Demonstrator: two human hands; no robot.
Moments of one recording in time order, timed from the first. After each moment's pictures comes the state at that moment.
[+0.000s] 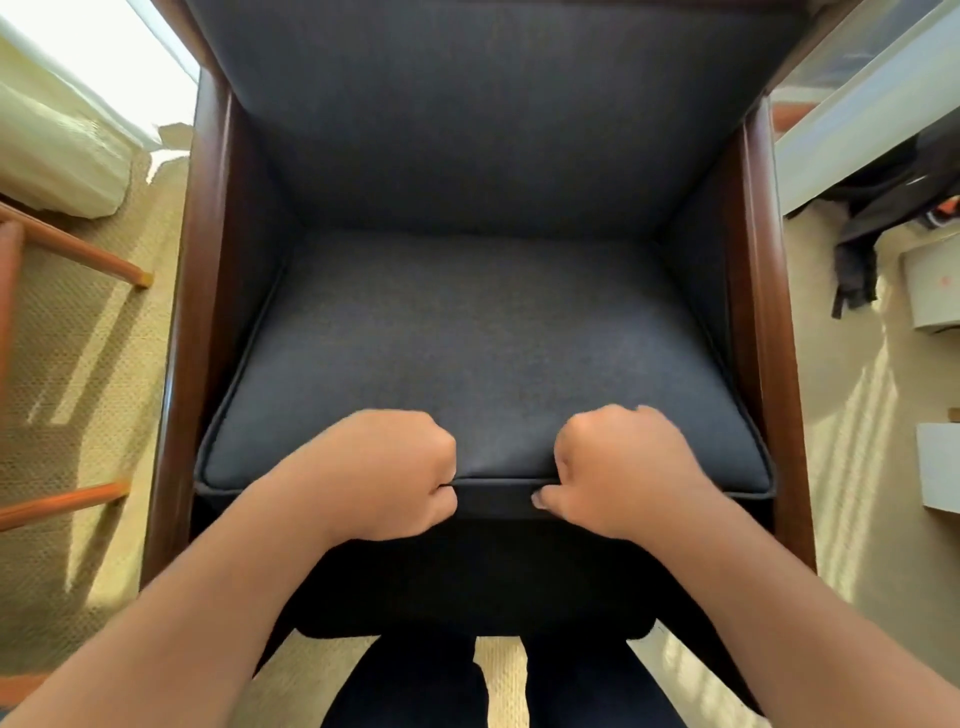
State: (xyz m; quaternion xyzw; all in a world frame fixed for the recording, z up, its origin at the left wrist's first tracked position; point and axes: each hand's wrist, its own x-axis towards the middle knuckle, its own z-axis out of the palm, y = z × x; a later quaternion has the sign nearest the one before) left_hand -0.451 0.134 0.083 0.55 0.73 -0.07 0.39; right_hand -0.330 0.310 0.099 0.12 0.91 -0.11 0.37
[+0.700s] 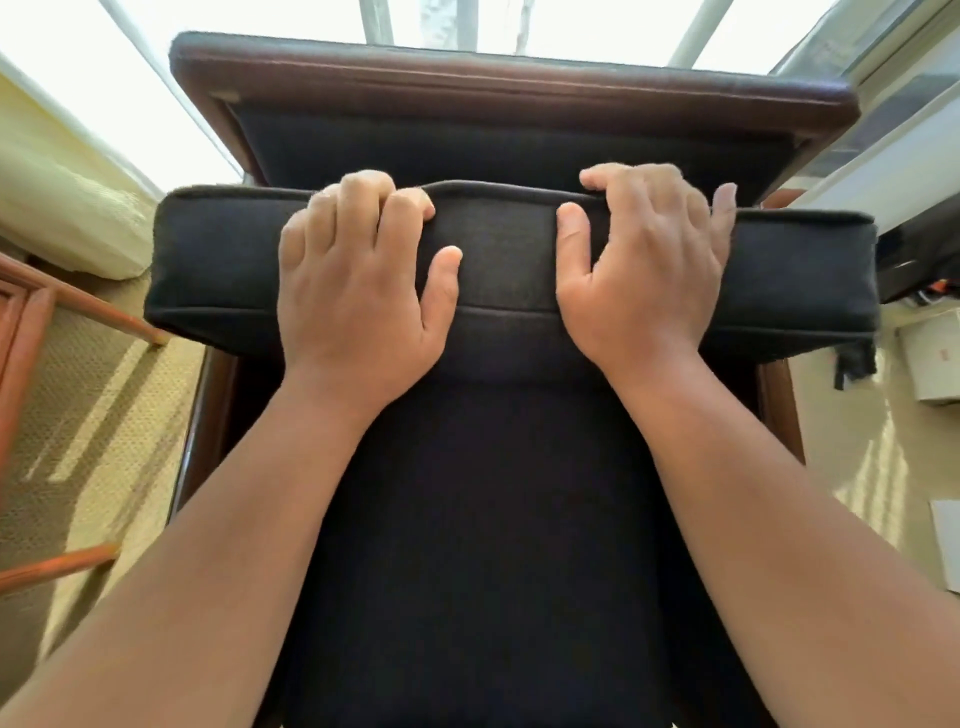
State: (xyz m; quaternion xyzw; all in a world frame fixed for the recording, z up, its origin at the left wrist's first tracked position) left_hand -0.561 0.194 0.104 0.34 0.92 0.14 -0.15; right_hand -0.475 0.379 0.112 0.29 0.93 -0.10 -0.20
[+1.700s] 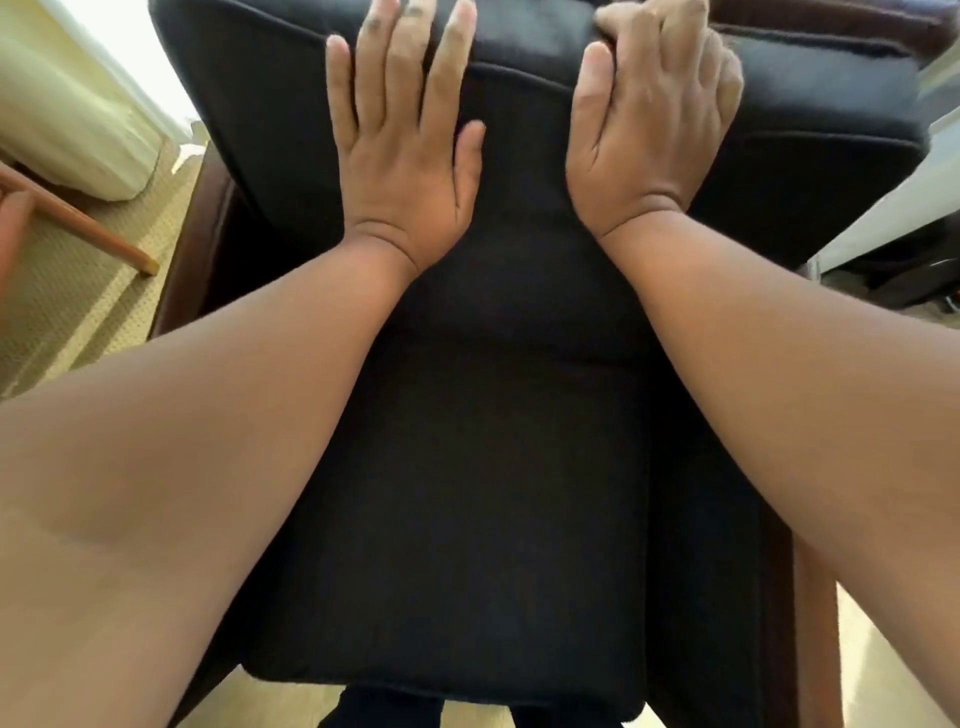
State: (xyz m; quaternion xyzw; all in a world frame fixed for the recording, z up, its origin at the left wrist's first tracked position) left_hand -0.590 0.235 0.030 0.29 0.92 0.11 -0.23; right_hand -0.523 0.411 0.050 0.17 0.90 -0.04 -0.40
